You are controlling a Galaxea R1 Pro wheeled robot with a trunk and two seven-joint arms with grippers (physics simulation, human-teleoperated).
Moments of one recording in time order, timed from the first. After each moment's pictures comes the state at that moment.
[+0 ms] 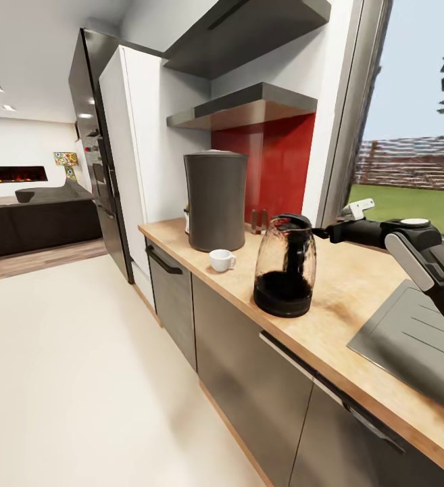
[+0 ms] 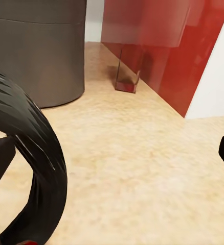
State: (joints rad) left arm -0.05 0.17 0.35 -0.03 0.47 -0.28 -0.83; right arm -1.20 -0.55 0.49 -1.08 -0.57 0.62 0.29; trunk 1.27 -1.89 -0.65
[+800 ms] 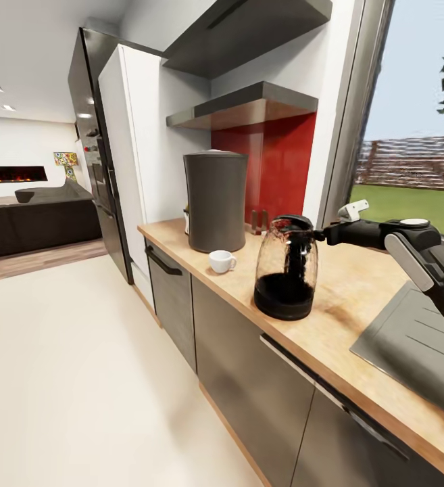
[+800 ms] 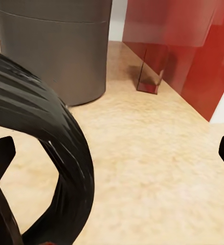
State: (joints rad) left arm -0.05 0.17 0.35 -0.03 0.47 -0.28 -0.83; right arm -1.20 -0.55 0.49 -1.08 -0.56 0.62 0.38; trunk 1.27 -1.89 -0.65
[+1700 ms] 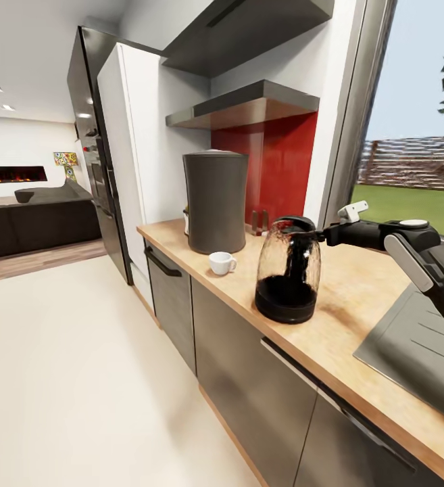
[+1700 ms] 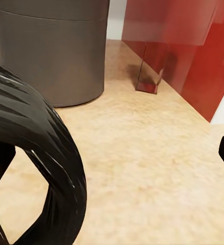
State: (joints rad) left arm -0.05 0.17 0.35 -0.03 0.47 -0.28 -0.83; right arm -1.20 -0.55 0.50 -1.08 -0.56 0.62 0.38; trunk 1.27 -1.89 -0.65
